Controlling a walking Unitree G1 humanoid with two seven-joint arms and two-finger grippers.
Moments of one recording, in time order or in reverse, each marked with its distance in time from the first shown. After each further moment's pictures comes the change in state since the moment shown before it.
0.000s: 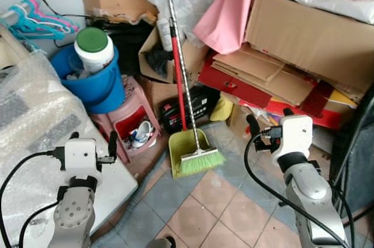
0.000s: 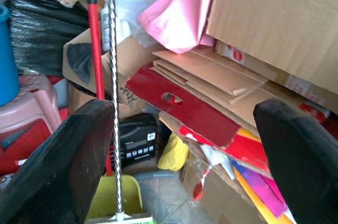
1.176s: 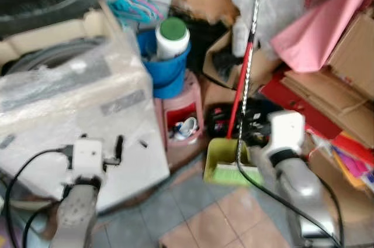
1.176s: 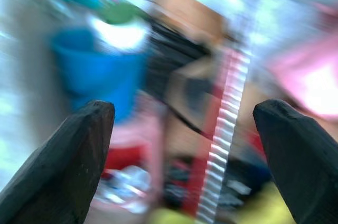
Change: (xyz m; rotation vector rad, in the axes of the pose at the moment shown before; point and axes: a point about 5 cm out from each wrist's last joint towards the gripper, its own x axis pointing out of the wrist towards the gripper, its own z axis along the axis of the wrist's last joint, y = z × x) left arm 0.003 -0.007 -0.009 0.017 0.072 -0.058; right arm 0.008 0.021 0.005 0.022 -0.042 0.077
